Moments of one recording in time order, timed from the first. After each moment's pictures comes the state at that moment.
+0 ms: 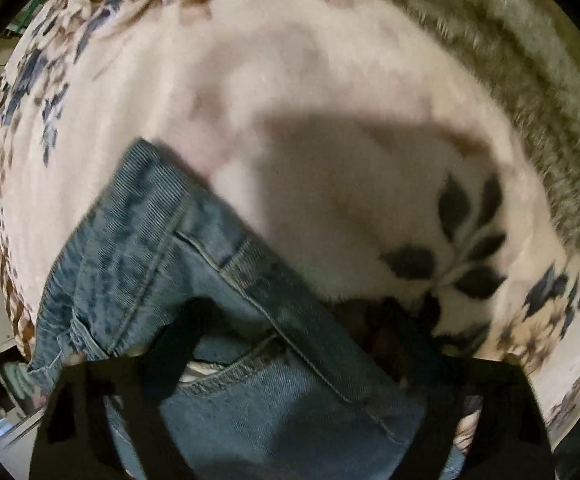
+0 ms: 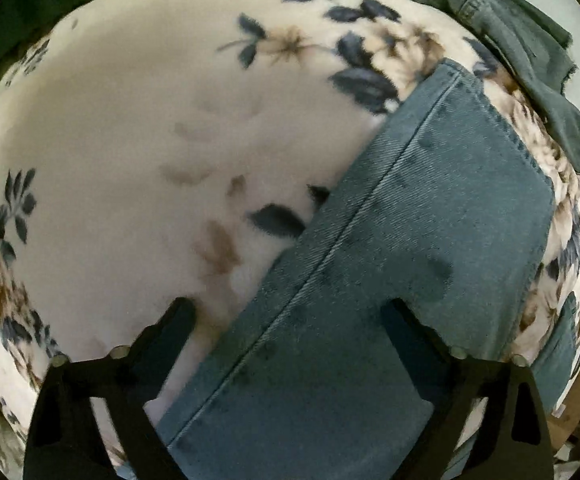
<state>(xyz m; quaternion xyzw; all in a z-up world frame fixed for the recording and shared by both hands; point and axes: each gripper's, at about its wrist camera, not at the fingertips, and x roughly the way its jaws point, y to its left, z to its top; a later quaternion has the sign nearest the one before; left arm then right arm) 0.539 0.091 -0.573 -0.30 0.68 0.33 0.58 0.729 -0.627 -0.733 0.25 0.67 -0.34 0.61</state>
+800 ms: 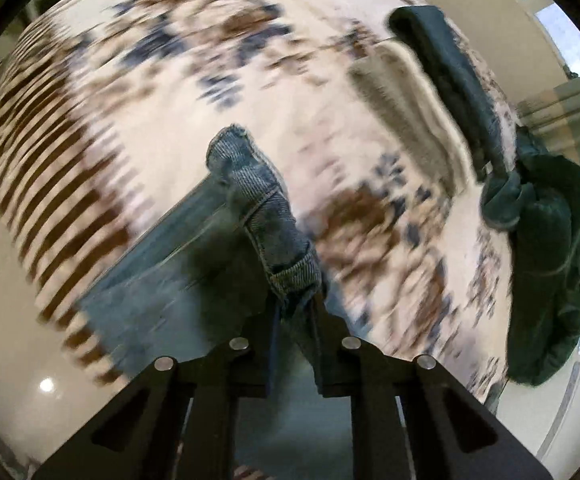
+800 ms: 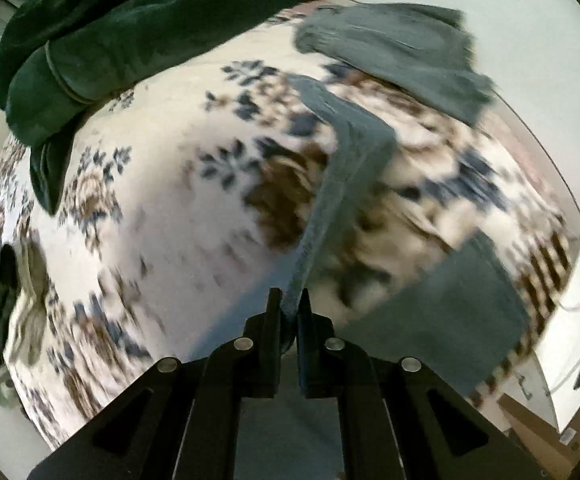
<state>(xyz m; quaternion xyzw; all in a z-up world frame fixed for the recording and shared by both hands) 0.262 0.097 -0.403 -0.40 0.54 0.21 0.71 0.494 -0.649 -0.533 0.29 0.59 -0.26 0.70</state>
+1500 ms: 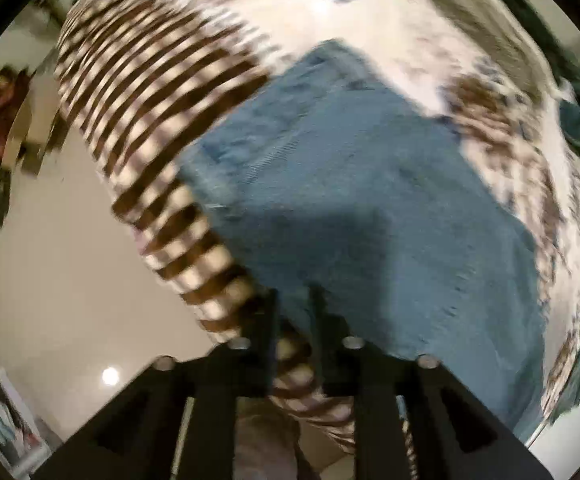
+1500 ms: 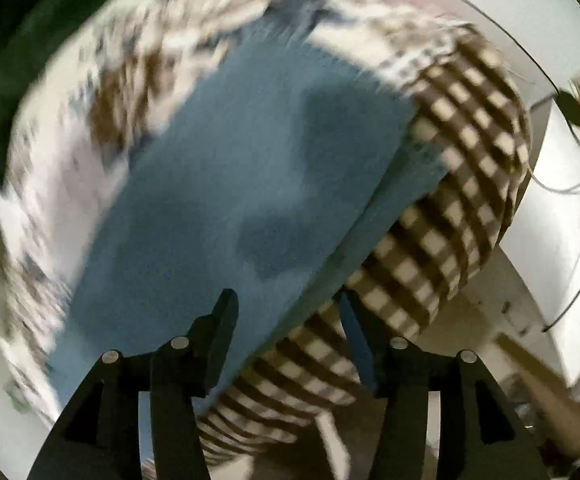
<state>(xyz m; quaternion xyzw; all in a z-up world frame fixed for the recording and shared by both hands) 0.183 0.040 -0.477 -0.30 0.61 0.26 0.69 0.271 -0.737 -0.601 0.38 0.61 -0.28 0.64</state>
